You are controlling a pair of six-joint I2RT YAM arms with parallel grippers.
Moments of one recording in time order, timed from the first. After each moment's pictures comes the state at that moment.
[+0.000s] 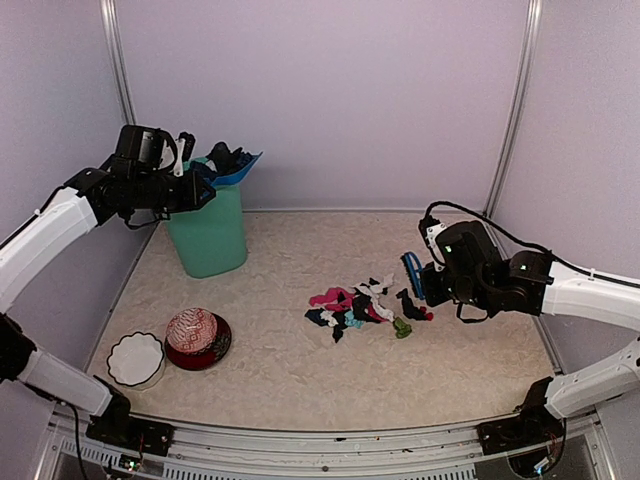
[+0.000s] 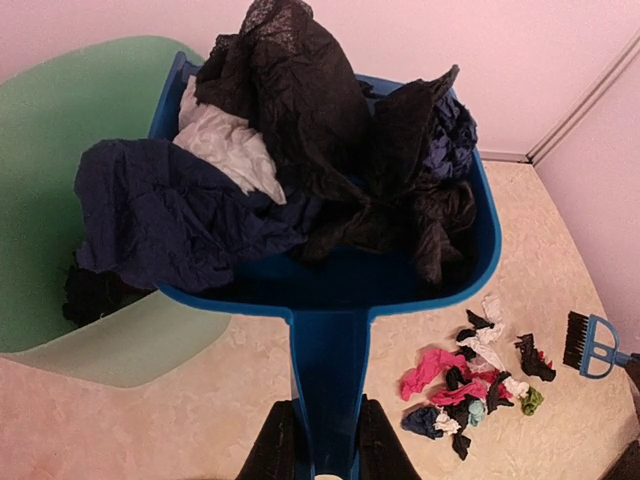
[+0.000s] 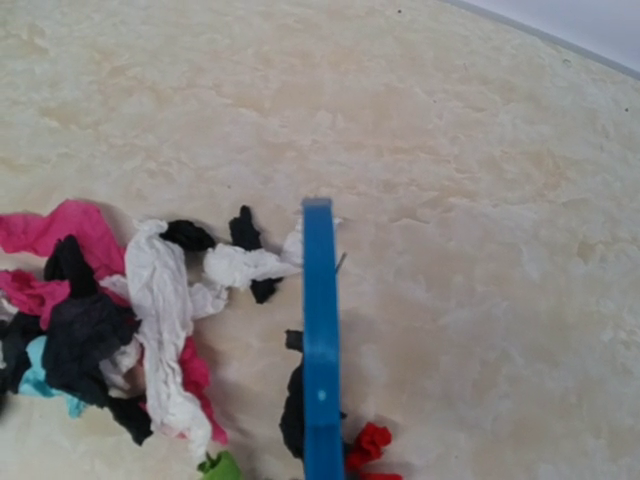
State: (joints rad) left arm -0.43 1.35 1.40 -0.59 0.00 -0.30; right arm 0.87 1.17 0.89 -0.42 0.52 0.26
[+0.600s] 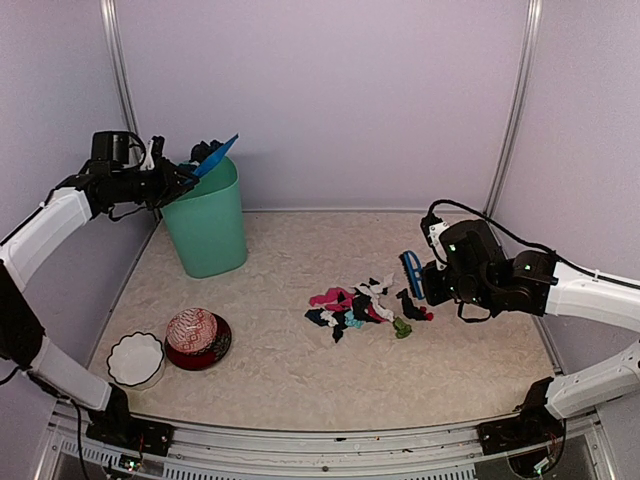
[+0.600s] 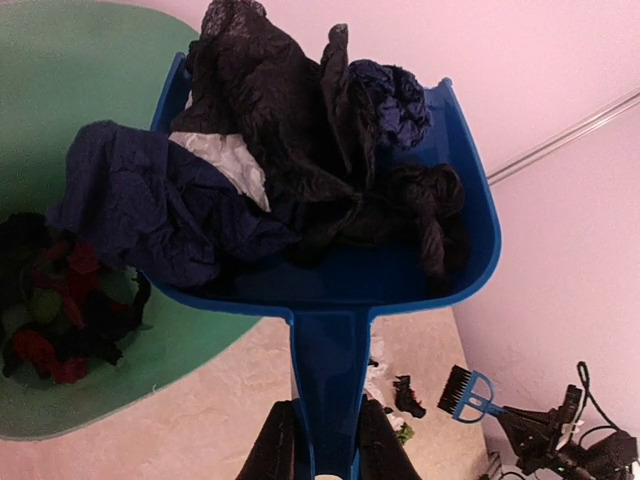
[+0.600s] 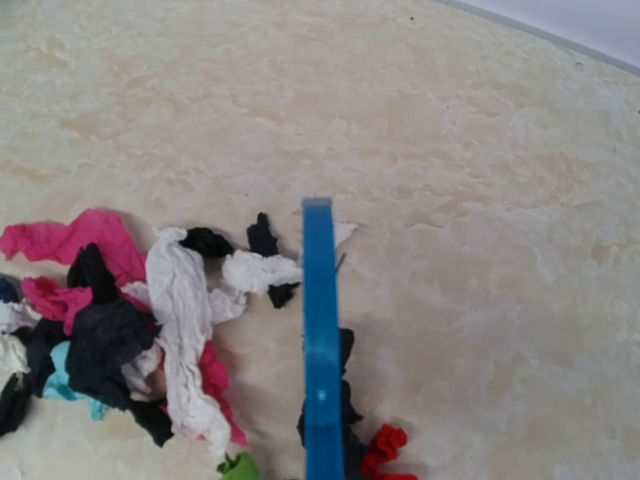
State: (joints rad) left arm -0.09 1.42 1.36 -0.40 0.54 -0.54; right arm 0.87 1.15 0.89 -0.42 0.50 0.27
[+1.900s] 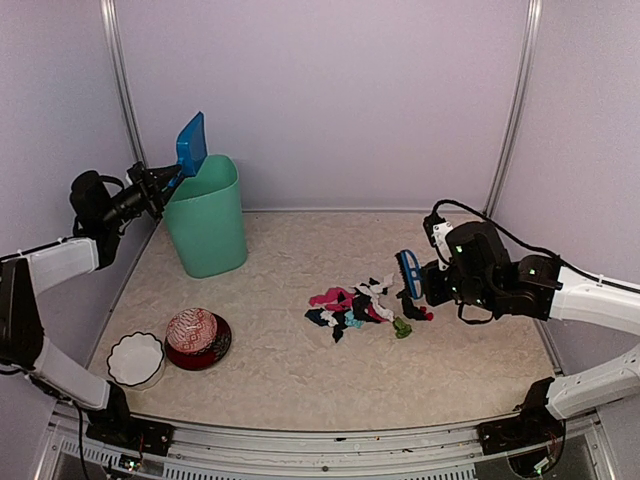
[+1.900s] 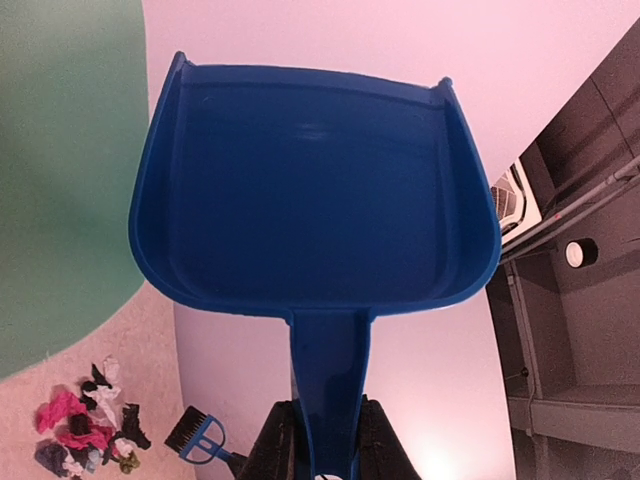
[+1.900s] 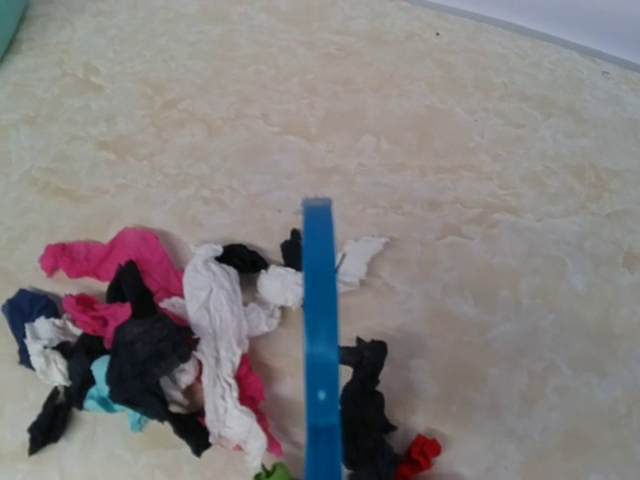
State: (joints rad) left arm 0.06 1.40 0.89 0.75 0.83 -1.64; right arm 0.87 1.12 0.85 -0.37 0.46 0.29
